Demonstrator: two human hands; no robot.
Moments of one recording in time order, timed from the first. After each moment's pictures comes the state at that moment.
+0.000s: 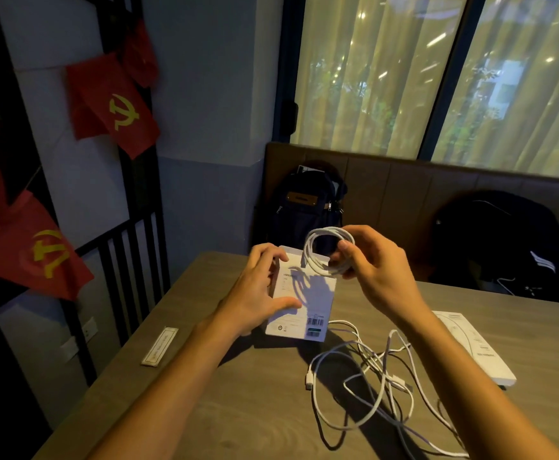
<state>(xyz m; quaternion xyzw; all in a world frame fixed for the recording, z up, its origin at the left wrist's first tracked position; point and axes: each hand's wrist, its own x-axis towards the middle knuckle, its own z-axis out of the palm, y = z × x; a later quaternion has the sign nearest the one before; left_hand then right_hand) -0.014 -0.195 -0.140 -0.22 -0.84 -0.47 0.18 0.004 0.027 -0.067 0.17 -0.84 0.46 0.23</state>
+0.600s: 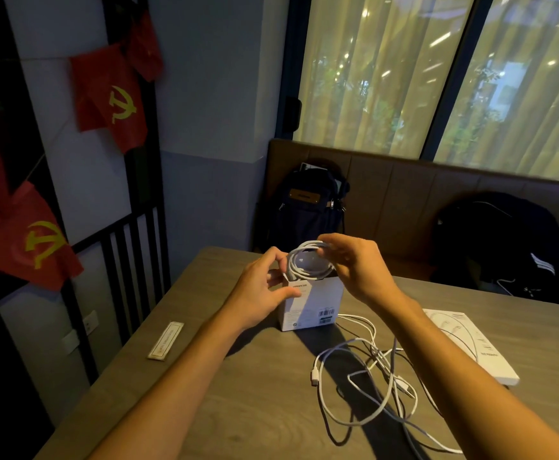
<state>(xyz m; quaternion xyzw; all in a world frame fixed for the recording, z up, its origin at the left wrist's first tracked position) -0.012 -0.196 -0.141 -0.19 -0.78 -0.58 0.14 -0.030 0.008 -0.080 0.27 -0.88 0.31 0.24</state>
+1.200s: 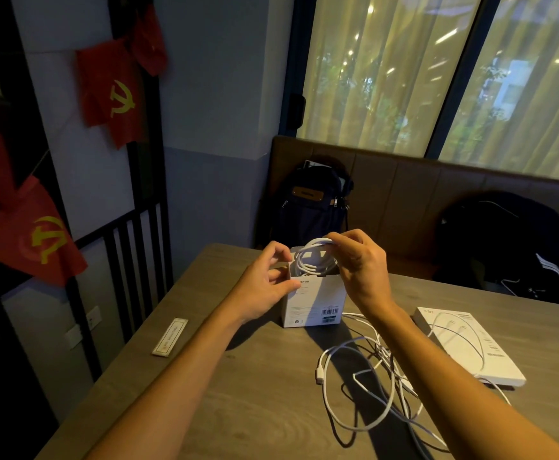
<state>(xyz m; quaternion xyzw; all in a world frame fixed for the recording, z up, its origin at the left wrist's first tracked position) -0.016 -0.202 -0.139 -0.17 -0.73 -0.65 0.06 -0.037 0.001 -0.104 0.23 -0.85 0.30 0.36</state>
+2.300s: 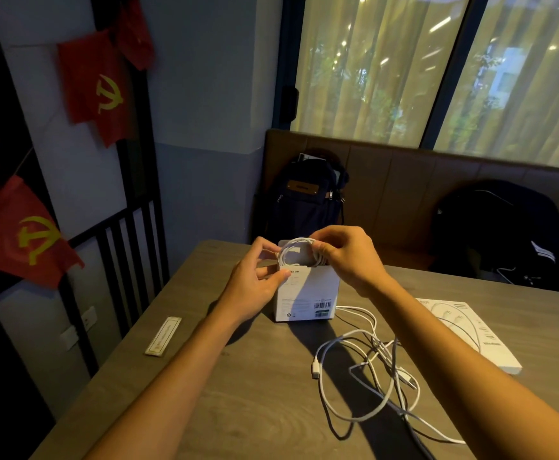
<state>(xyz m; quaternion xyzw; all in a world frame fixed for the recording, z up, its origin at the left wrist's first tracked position) -0.013 -0.199 -0.149 -0.14 -0.74 -0.64 0.13 -0.039 -0.009 -0.082 0.15 -0.88 0.43 0.16</state>
